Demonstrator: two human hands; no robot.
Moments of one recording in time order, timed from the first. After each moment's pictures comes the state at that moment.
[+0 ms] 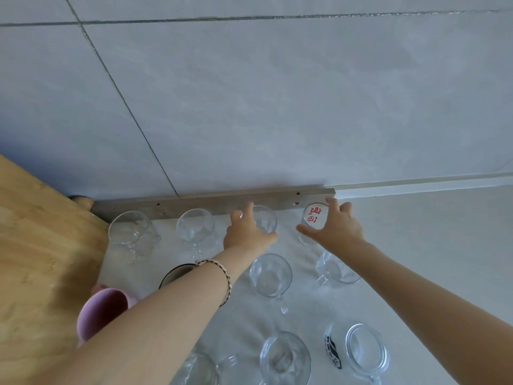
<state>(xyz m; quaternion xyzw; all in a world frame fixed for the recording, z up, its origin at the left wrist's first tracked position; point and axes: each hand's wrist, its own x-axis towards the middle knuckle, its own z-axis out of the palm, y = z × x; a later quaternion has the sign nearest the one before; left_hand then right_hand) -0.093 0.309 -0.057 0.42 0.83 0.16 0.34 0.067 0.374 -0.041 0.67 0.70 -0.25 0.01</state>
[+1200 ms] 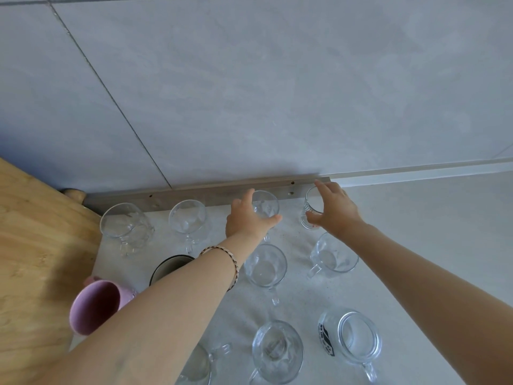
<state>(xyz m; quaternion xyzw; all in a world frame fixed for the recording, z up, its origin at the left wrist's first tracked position) -0.080 0.323 -0.067 0.39 0.82 0.25 0.33 0.082 0.396 -0.047 0.57 0.79 -0.21 0.01</state>
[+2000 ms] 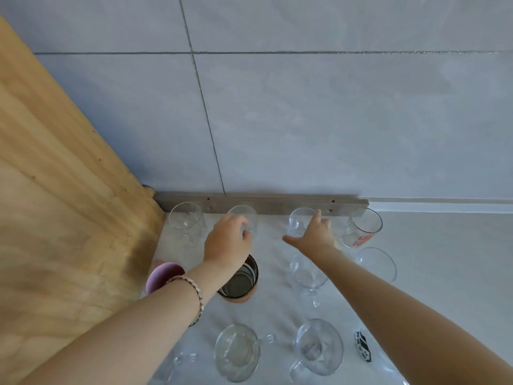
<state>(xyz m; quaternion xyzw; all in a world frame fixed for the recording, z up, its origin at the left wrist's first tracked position) -0.160 0.216 -0.014 0.46 0.84 0.22 0.17 -0.018 0.322 -0.041 0.63 0.71 -0.33 0.03</state>
